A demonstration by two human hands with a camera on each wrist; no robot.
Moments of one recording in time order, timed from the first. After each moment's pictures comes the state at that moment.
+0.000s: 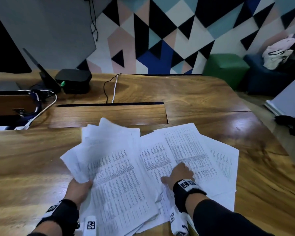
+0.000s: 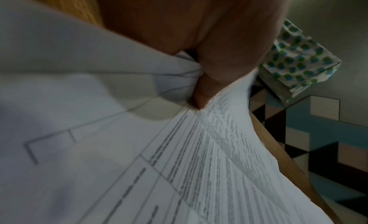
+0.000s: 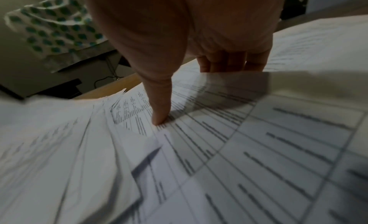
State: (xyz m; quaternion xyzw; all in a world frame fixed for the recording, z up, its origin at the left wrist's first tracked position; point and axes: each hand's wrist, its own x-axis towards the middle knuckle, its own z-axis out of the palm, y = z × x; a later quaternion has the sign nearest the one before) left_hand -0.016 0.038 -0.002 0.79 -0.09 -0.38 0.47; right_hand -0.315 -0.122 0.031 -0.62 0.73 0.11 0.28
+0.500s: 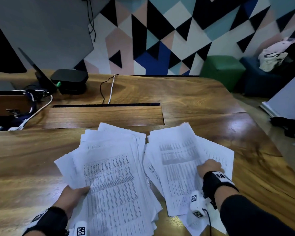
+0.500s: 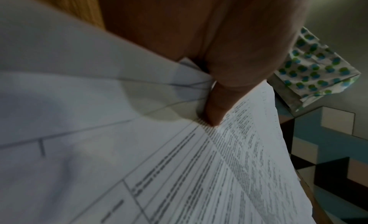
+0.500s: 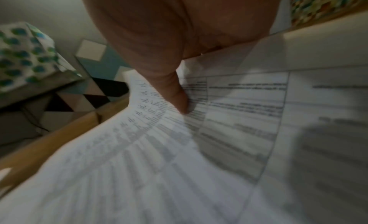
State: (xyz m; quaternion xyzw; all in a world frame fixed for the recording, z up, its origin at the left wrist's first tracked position) left_hand -0.015 0.050 -0.006 0.76 -0.10 -0.45 0.46; right_hand -0.409 -0.183 0.053 -0.51 0.82 0.05 0.25
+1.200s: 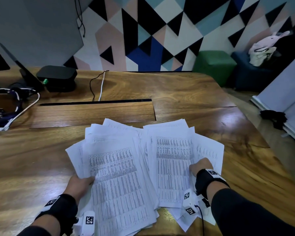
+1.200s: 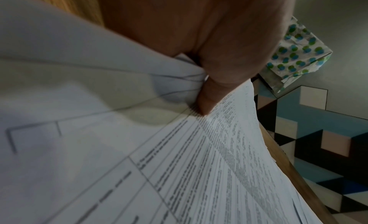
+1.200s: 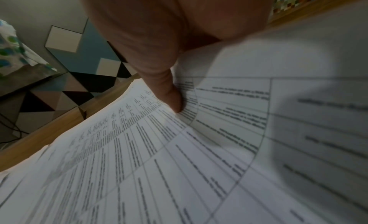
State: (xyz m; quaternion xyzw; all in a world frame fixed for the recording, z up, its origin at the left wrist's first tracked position) left_hand -0.050 0.007 -0.003 0.78 -0.14 -0.41 0.45; right_hand -0.426 -0.182 0.034 -0.44 0.83 0.00 0.33
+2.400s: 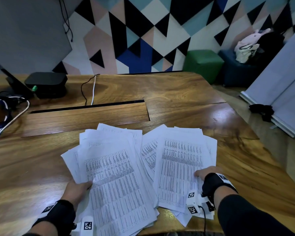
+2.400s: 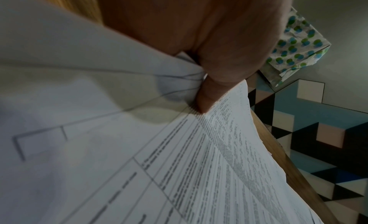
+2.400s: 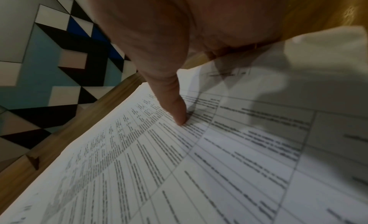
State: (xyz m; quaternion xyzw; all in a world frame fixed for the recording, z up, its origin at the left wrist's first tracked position) left_hand -0.057 0.010 0.012 0.76 -0.16 -0.43 0.46; right_hand -0.462 -0.153 0.039 -0.34 0.87 0.01 0.36
